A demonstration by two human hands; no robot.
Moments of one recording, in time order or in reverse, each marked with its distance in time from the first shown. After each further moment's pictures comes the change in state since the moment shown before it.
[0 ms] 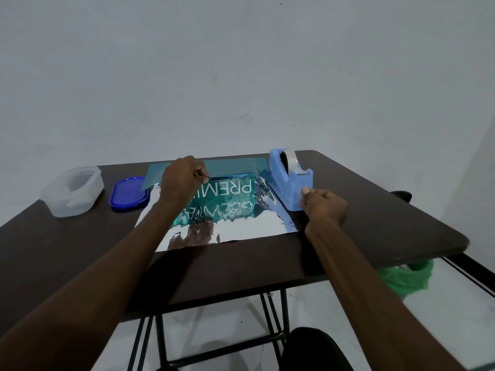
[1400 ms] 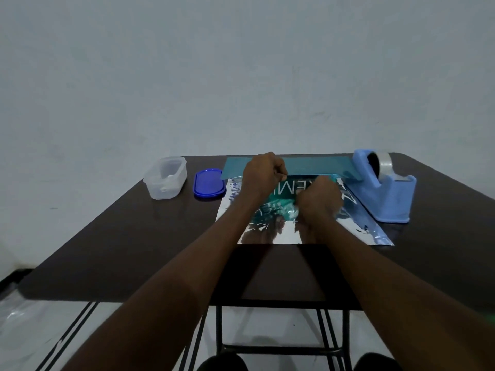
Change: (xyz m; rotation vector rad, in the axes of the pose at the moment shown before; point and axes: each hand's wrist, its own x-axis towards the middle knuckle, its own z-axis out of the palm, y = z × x) left_hand -0.001 -0.004 -0.002 -0.086 -0.042 -0.081; right_hand -0.072 0.025 0.136 -0.935 -0.264 -0.500
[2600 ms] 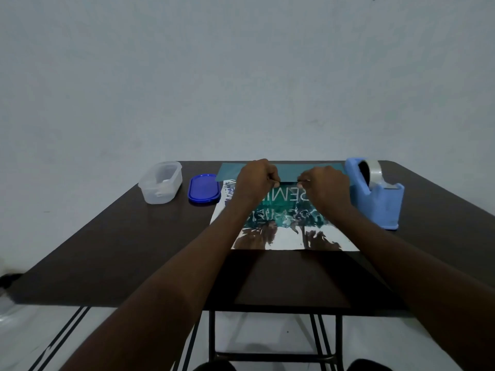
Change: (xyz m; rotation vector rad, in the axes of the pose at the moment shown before) left_hand 0.003 -0.001 -0.004 0.007 -0.043 -0.001; right_hand 0.040 0.016 -0.036 -0.264 0.031 -0.674
